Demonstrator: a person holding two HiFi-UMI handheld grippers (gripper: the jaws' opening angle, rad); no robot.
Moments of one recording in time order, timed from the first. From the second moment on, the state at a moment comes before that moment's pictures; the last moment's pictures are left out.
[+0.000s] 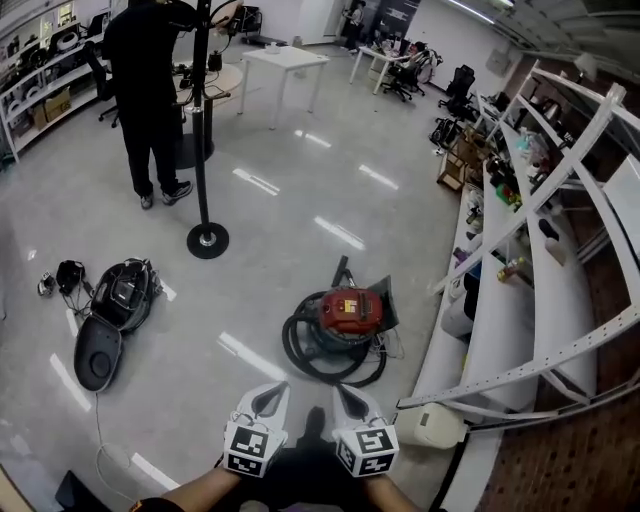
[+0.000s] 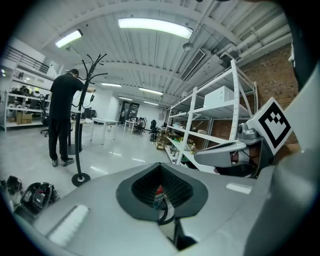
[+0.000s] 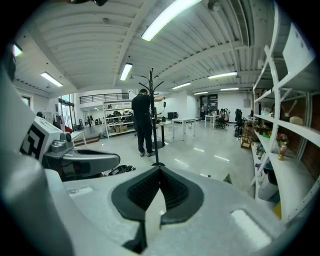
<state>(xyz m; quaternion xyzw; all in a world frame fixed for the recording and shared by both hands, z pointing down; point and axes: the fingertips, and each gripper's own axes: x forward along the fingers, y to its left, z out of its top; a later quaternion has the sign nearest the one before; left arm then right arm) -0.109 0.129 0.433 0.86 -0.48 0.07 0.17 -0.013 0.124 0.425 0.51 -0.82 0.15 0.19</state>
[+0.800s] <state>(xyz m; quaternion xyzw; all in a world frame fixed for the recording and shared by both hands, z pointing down) 0.004 0.244 0.418 0.88 -0.45 0.09 0.15 0.101 0.257 0.411 0.55 -0.81 0.14 0.17</state>
